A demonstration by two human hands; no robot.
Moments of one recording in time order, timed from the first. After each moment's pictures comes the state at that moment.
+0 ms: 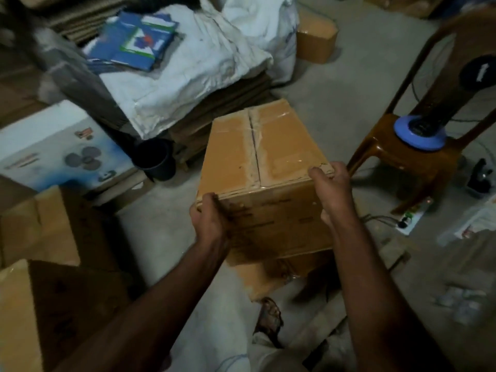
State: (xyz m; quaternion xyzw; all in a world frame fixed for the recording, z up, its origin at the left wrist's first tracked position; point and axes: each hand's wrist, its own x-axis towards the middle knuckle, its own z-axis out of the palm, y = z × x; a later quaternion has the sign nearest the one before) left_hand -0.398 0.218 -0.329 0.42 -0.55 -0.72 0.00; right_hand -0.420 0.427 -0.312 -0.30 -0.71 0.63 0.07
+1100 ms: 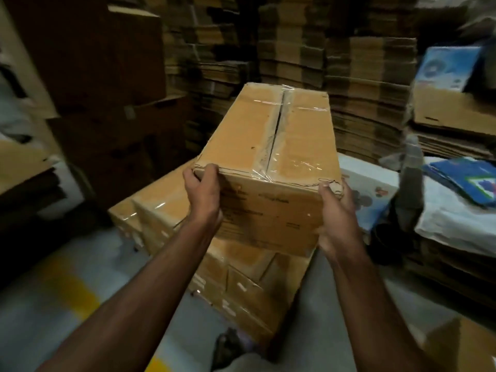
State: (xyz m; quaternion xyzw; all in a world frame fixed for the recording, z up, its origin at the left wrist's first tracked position) left_hand 0.207 -0.273 -0.161 0.42 -0.37 -0.58 0.60; right_hand 0.040 -0.144 -0.153 0.19 -0.58 0.74 -0.28
